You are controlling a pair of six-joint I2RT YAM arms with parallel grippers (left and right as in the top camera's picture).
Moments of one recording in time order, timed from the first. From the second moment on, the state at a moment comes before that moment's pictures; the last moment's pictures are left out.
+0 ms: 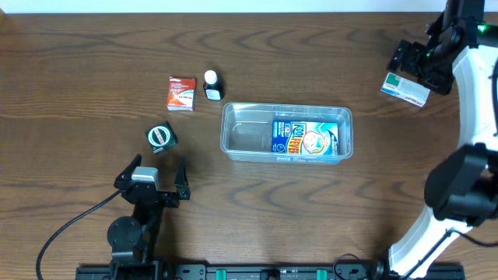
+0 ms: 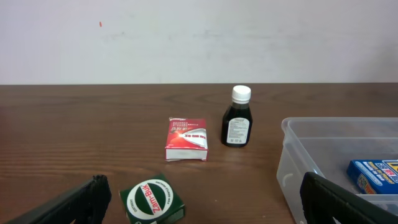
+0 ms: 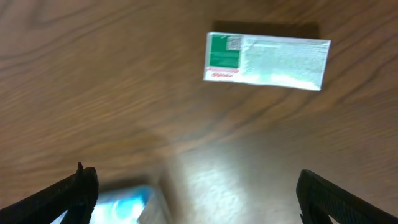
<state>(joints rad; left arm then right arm) 0.02 0.01 0.02 -0.10 0.15 -0.04 -0.21 2.02 1.91 -1.15 -0.12 0.27</state>
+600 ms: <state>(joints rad) 0.02 0.01 0.02 -0.10 0.15 -0.04 -0.27 2.11 1.91 -1.14 -0.02 0.67</state>
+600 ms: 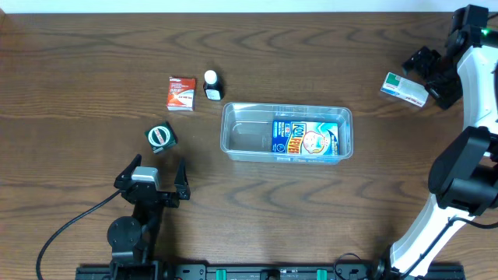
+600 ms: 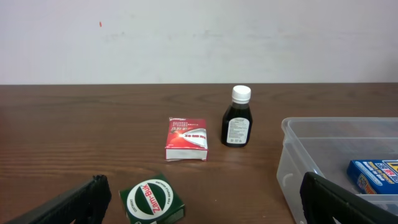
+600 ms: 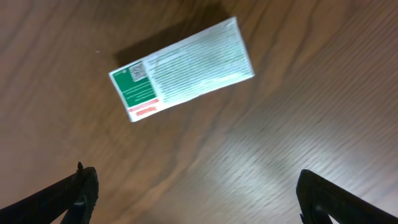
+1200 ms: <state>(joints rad) 0.02 0.01 0.02 -0.10 0.15 -0.04 -0.25 2.11 1.91 -1.05 0.02 1.21</state>
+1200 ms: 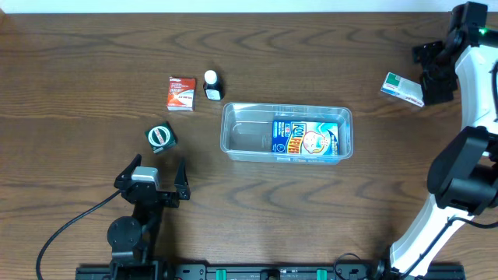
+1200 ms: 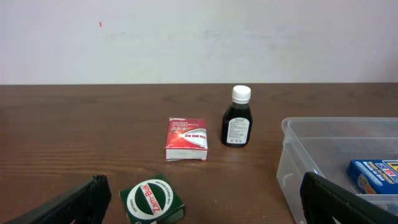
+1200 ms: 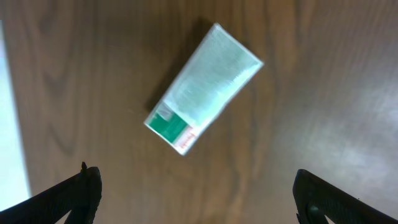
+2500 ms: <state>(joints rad) 0.02 0.01 0.02 -0.10 0.15 -0.04 -0.25 2.38 1.93 -1.11 0.03 1.21</state>
